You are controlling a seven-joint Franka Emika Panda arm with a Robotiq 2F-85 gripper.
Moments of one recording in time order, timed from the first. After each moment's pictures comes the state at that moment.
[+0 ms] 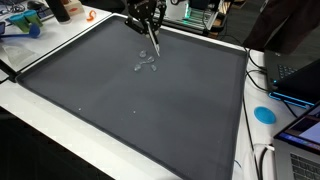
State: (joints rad) arm -0.03 0.14 0.13 -2.19 0.70 2.43 -0.94
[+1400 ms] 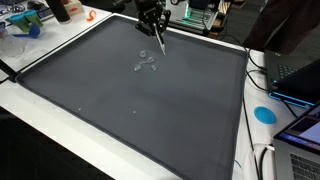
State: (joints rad) arm -0.02 0.09 0.12 -2.34 0.69 2.43 -0.94
